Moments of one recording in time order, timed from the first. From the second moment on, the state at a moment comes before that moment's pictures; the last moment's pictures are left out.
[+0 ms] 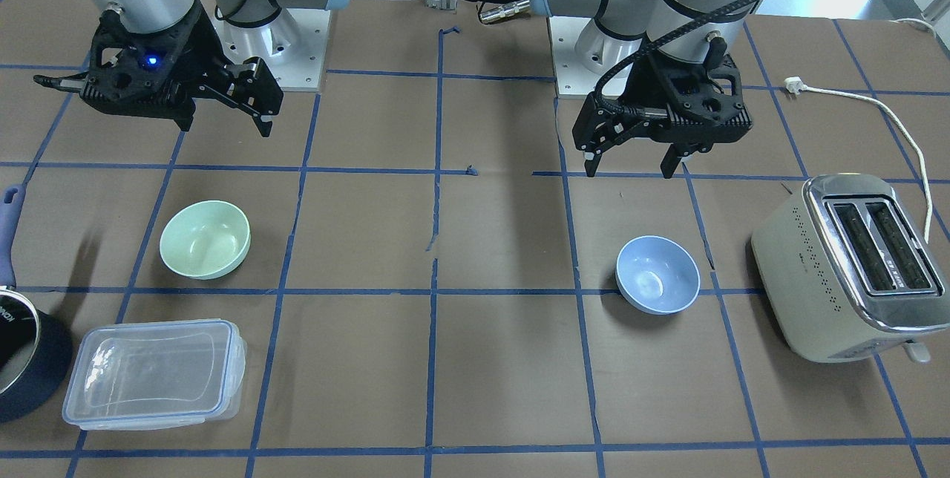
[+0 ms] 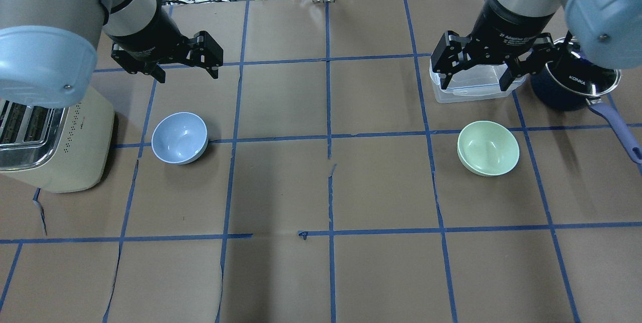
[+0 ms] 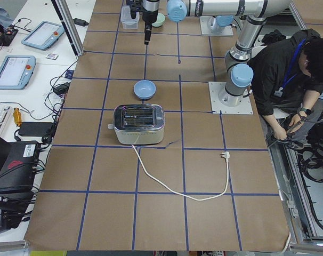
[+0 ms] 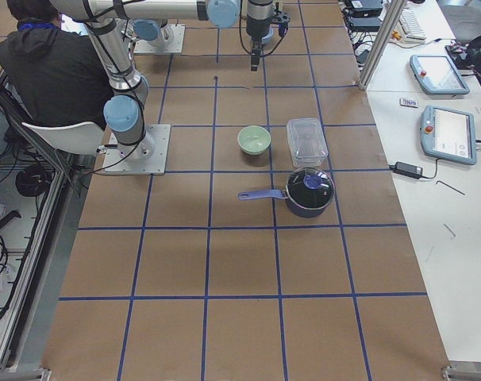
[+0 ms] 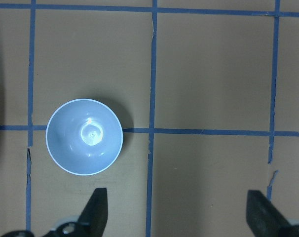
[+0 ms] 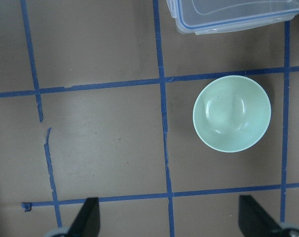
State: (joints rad) left arm -1.60 -1.57 -1.64 -1.37 1.59 -0.06; right arm 1.57 -1.59 1.60 -1.57 -1.55 0.07
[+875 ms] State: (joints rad) left arm -1.60 -1.58 -1.64 -1.37 1.59 -0.06; right arm 1.57 -1.59 1.61 -1.59 -1.55 0.08
